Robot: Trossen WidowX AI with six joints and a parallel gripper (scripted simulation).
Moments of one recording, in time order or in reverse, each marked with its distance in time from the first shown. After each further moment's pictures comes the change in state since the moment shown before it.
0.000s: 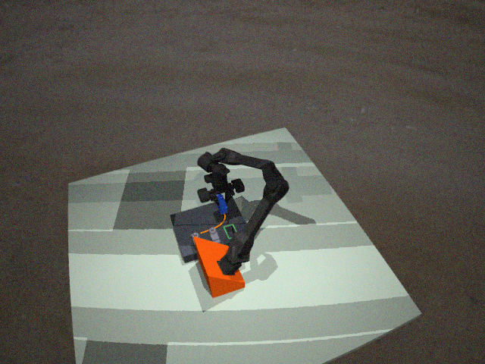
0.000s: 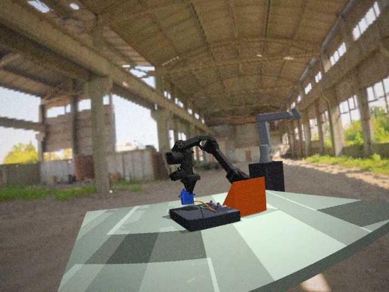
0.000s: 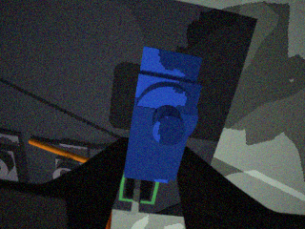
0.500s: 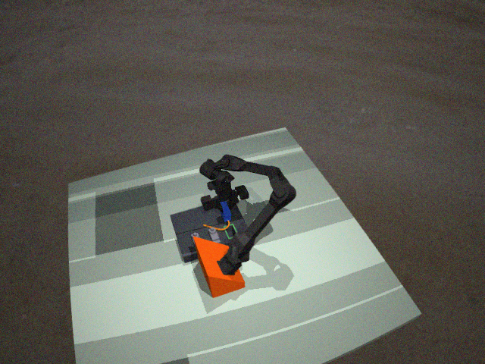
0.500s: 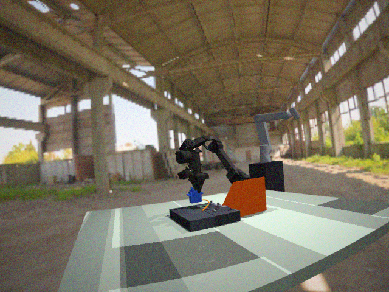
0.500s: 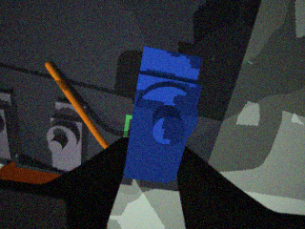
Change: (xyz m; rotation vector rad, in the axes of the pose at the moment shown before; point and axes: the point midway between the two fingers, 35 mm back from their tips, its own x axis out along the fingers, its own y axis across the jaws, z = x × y) arm 0.000 -0.002 -0.044 -0.018 -0.001 -0.007
